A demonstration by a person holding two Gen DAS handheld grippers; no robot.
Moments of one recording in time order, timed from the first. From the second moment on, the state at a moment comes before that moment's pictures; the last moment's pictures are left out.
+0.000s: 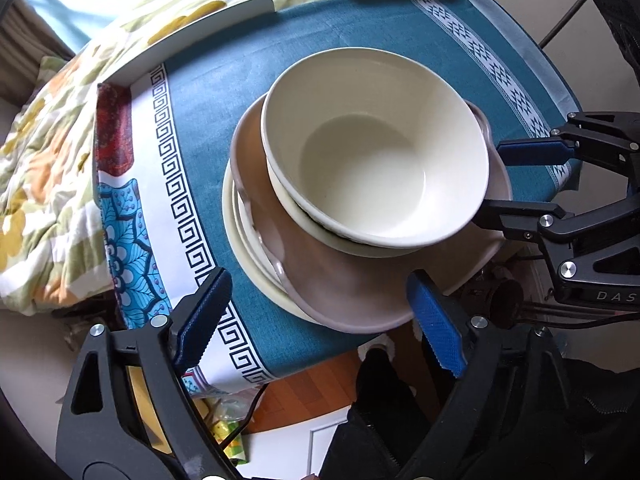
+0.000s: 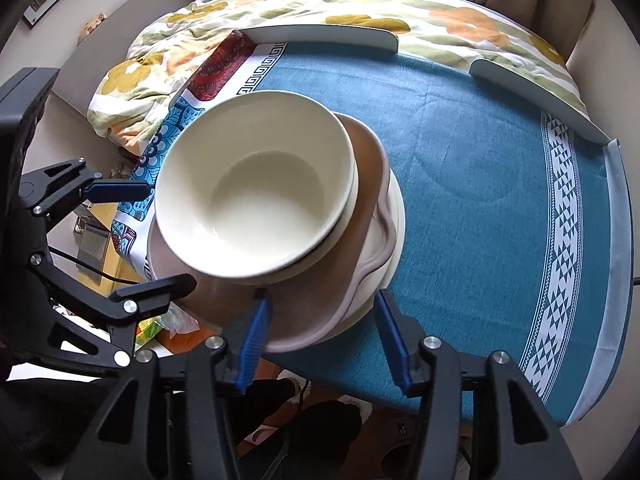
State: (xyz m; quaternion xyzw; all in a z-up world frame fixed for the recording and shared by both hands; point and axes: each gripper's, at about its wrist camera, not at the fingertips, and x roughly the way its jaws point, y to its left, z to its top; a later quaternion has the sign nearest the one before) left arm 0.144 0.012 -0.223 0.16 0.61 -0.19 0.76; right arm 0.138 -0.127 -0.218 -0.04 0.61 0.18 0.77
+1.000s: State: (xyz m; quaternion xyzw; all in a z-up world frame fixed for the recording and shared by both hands) left arm -0.037 0.021 0.025 0.02 0.27 -0.04 0.96; right arm -0.027 -0.200 0.018 0.00 0.33 0.05 0.94
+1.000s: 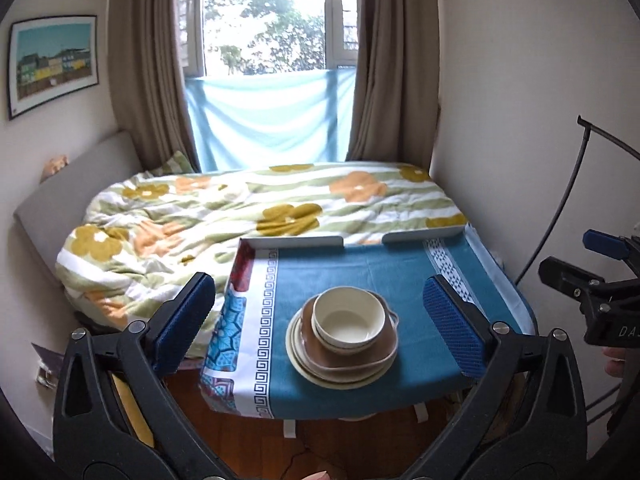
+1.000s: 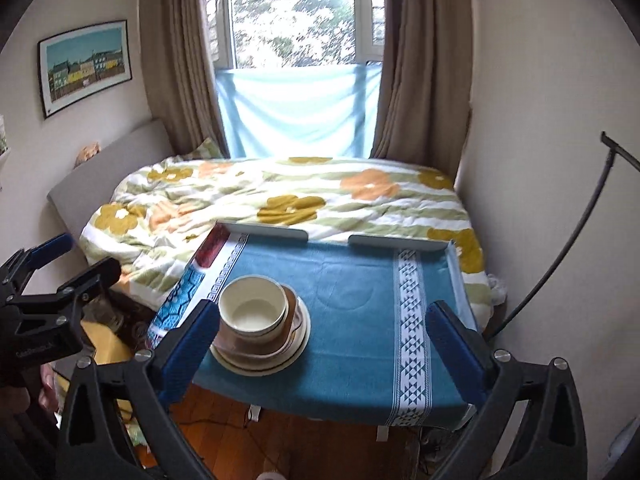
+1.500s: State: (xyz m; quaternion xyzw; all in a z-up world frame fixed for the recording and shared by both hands) left arm -0.066 0.020 0.041 0.02 0.22 -0.02 0.97; right arm -0.055 -0.202 0.031 0.01 0.26 0.01 0.96
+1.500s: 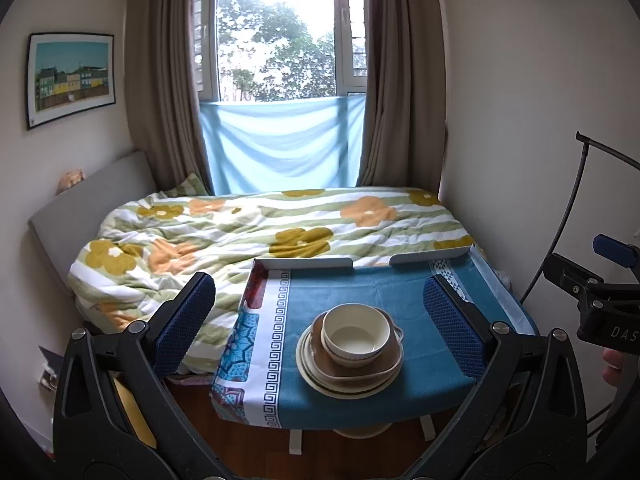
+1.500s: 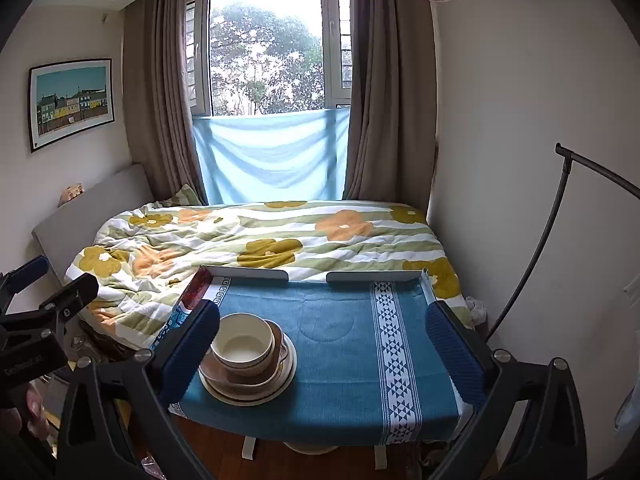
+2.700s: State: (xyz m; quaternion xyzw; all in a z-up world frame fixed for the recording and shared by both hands) left arm -0.059 0.018 0.048 0.03 0.22 -0.01 0.98; right arm -0.048 -0.200 0.034 0.00 0.25 0.00 0.97
